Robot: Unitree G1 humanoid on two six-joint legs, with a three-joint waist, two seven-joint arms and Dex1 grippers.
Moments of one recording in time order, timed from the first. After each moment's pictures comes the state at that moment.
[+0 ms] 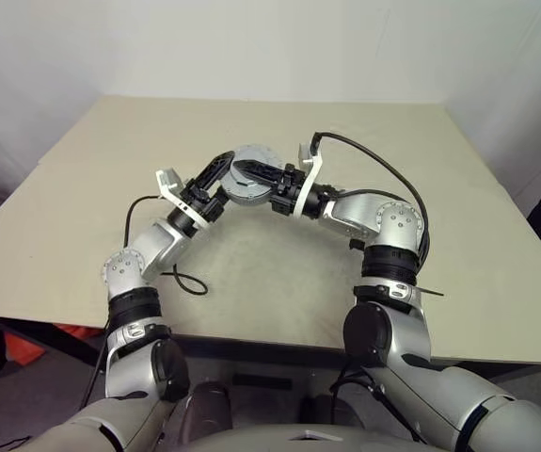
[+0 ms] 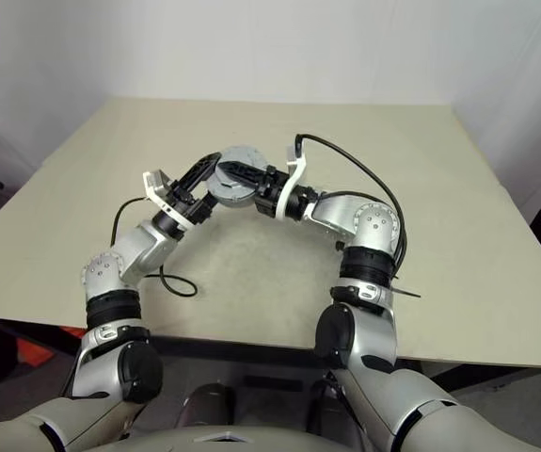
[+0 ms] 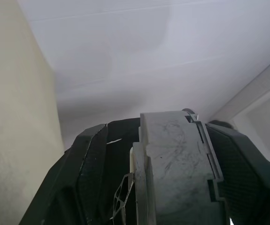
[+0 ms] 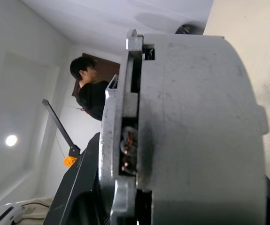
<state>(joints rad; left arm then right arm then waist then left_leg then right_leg) -0.62 0.02 0.62 0.34 -1.35 1.11 -0.27 -0.89 0.11 -0.59 0.34 1.10 1.40 0.04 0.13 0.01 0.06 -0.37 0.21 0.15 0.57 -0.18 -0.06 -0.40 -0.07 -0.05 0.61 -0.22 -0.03</state>
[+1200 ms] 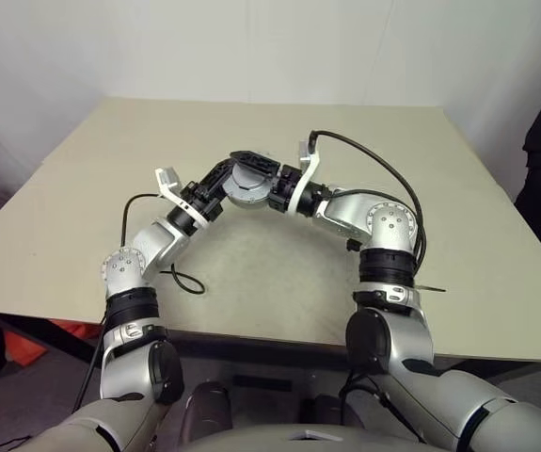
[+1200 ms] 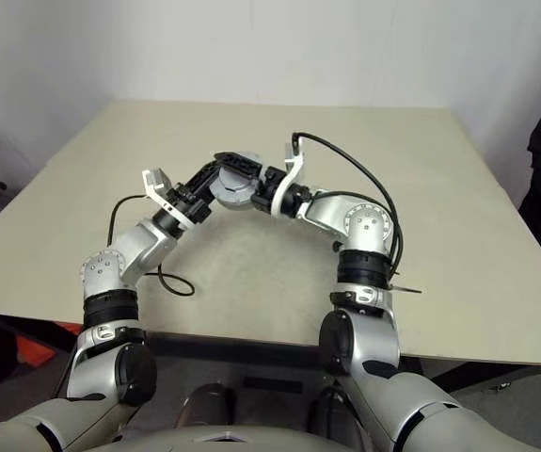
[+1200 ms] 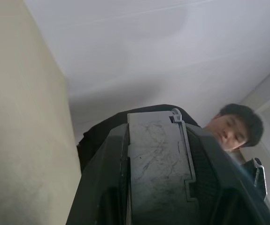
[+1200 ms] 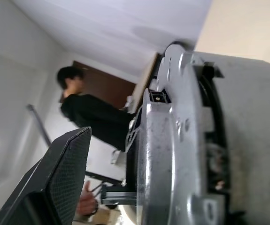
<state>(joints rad) -0.61 0.05 0.55 0.35 -1.32 1.01 -0.26 -0.85 0.09 -0.44 0.32 1.06 1.21 0.09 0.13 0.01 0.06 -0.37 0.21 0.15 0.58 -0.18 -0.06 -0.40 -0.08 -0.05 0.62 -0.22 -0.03</state>
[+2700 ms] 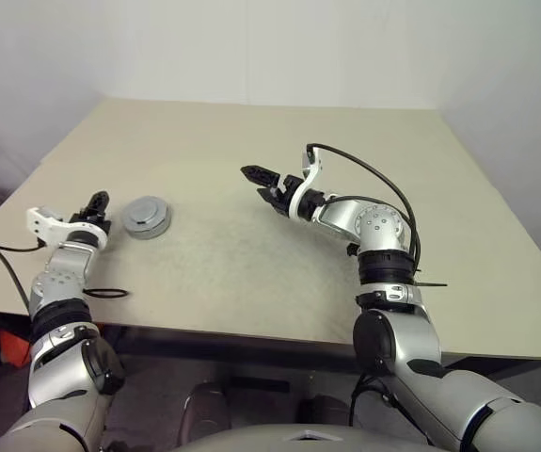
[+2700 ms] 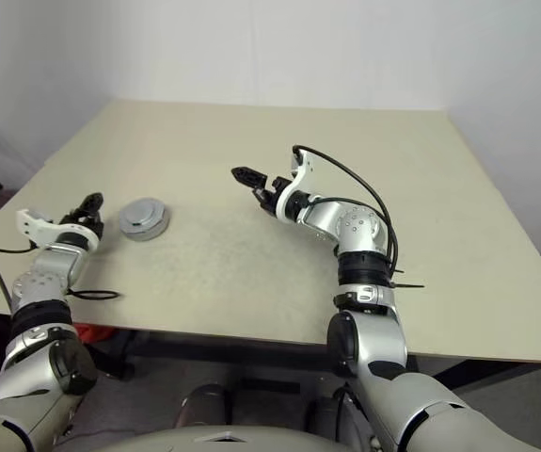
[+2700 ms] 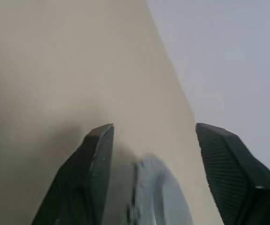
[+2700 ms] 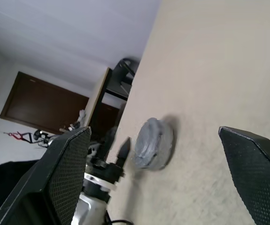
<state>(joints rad) -0.59 0.40 0.74 0.72 -0.90 0.42 -0.18 -0.85 0.03 -0.36 0.44 0.87 1.05 0.15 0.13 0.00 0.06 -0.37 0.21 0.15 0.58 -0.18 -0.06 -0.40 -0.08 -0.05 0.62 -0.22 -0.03</state>
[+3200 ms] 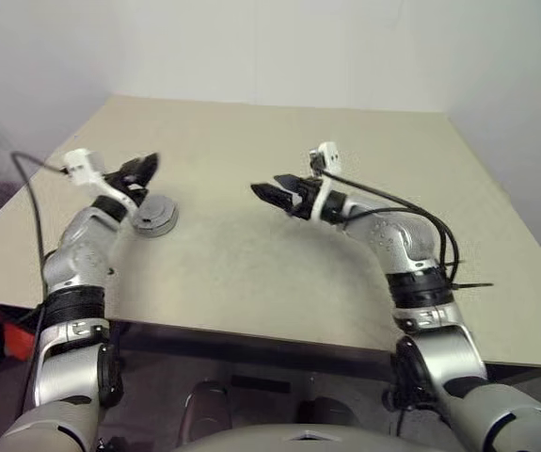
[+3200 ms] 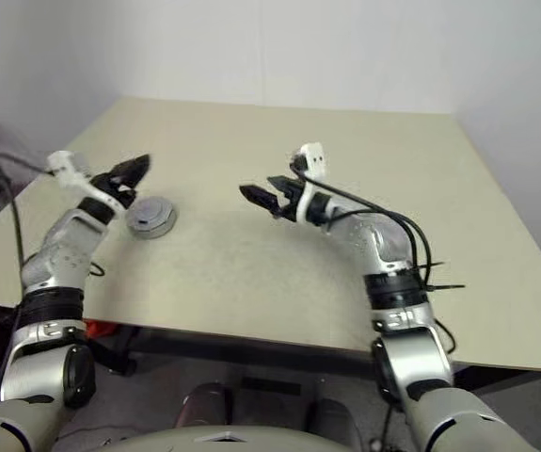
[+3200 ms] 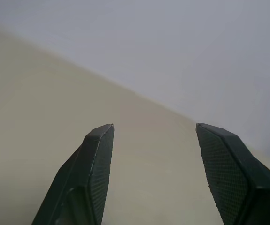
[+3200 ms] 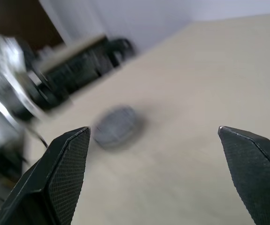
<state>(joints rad) -0.55 0.40 0.27 0.34 -0.57 0.27 -0.56 -0.66 -0.31 0.09 0.13 0.51 0.69 0.63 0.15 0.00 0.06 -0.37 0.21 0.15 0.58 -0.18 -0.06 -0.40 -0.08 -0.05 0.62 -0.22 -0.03</state>
